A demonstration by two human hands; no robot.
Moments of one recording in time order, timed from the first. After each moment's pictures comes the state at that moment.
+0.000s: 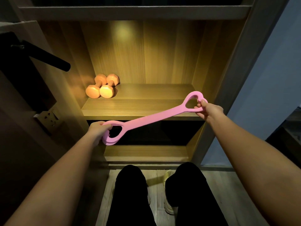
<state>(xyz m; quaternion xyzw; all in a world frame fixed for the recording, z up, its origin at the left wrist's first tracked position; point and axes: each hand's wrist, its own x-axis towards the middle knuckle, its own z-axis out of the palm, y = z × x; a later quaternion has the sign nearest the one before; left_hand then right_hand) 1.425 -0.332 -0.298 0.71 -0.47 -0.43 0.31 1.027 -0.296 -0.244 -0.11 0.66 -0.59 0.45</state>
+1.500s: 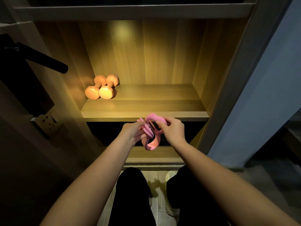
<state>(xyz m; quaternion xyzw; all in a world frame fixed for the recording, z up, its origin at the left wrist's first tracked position) 1.304 -0.299 -0.271 0.56 -0.28 -0.66 0.41 1.157 -0.271 -0.298 -0.53 0.66 -0.48 0.25</state>
